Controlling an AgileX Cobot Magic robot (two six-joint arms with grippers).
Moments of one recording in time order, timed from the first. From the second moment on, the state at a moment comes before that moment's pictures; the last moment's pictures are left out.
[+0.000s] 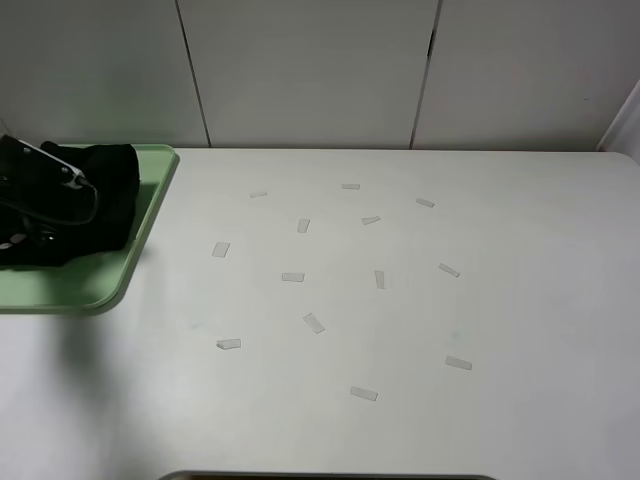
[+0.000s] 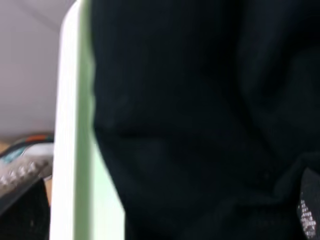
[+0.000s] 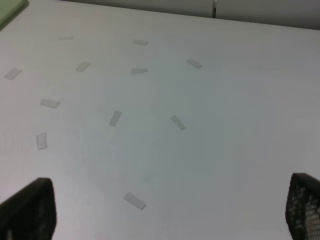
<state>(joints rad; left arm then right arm) 0.21 2.00 -0.73 -0.20 -0.68 0.84 0.34 -0.01 -0.50 0.00 1.03 0.04</state>
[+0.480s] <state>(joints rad) 0.18 1.87 -0.72 -0.14 -0.59 0.83 0.34 -0.01 -0.50 0.00 1.03 0.04</state>
